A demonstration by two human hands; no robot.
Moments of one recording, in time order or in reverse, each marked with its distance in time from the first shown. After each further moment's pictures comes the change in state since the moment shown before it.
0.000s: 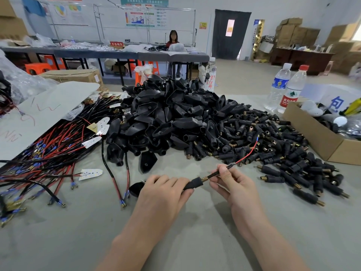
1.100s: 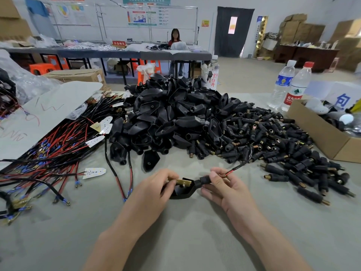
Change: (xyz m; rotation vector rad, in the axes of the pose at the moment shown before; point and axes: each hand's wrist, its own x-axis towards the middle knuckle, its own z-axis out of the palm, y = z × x) left_hand -0.012 -0.031 -0.001 -0.521 -0.184 -0.351; right_hand -0.004 0.013 0.002 0.084 -0.155 0.160
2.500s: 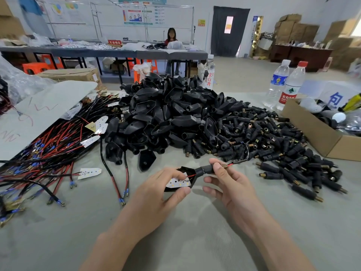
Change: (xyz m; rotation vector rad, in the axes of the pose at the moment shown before) left_hand -0.005 0.023 -0.003 -0.065 -0.022 0.134; right_hand -0.006 -0.019 -0.003 0.019 -0.085 -0.047
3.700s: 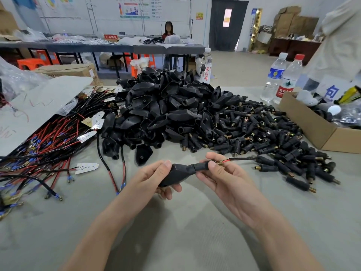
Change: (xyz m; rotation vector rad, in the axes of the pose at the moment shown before) left_hand 0.011 0.004 -0.012 -0.747 -0.199 -0.327; right_hand -0.010 -0.014 0.003 0.167 -0.147 0.044
